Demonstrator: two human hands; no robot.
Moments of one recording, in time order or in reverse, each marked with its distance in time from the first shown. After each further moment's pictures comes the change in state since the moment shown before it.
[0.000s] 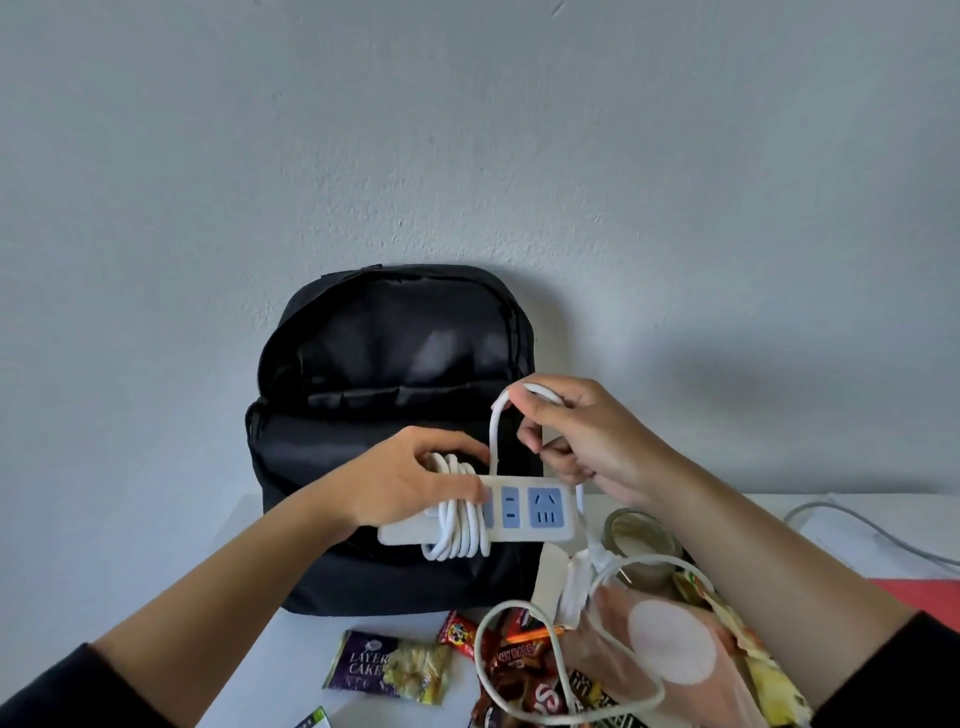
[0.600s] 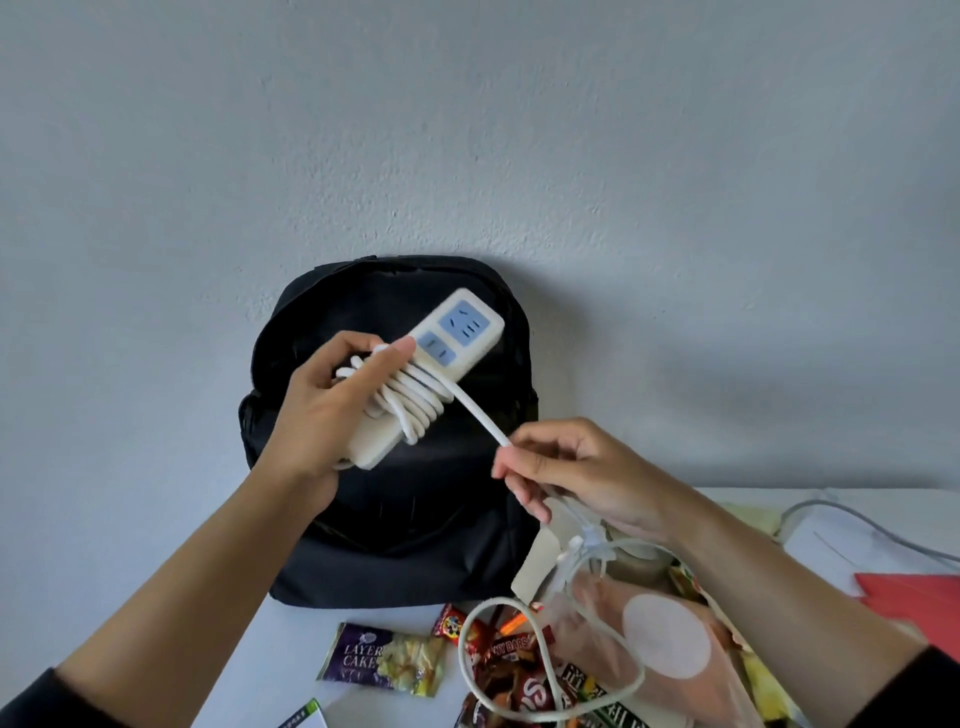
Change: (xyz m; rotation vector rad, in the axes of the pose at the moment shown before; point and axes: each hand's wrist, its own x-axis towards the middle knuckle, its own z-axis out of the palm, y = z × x) left_hand -0.014 0.020 -0.016 -0.627 0.586 0.145; right_hand -0.020 0.025 -0.004 -0.063 -0.286 -0.083
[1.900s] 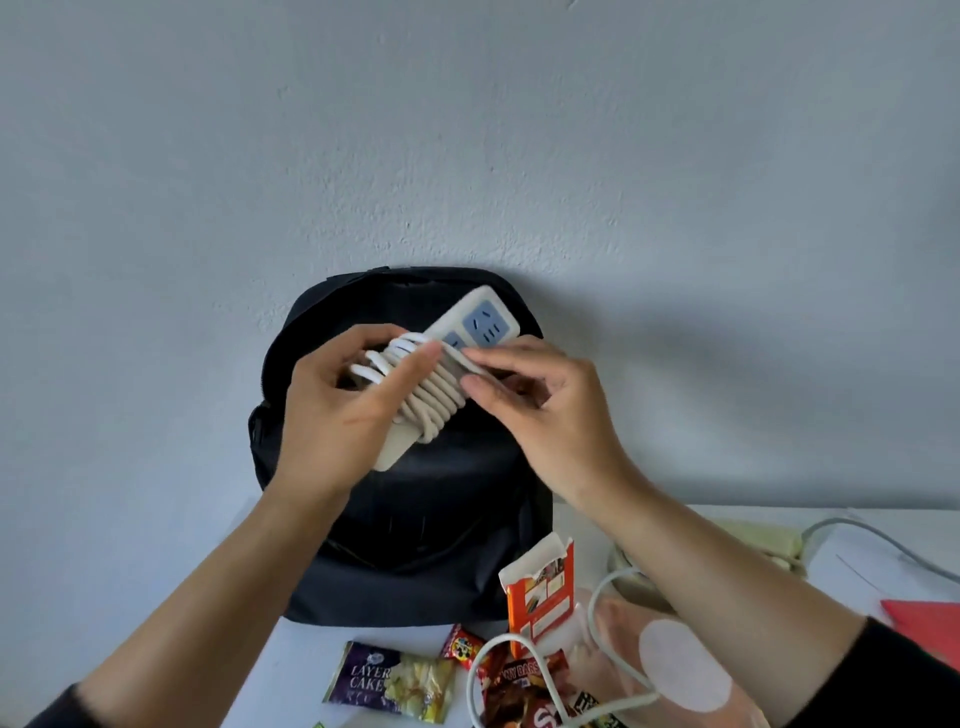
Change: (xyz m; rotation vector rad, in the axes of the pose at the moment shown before) left_hand 0.003 0.005 0.007 0.158 0.134 0.238; right_hand 0.059 -0.026 0.024 -0.231 0.605 -0.466
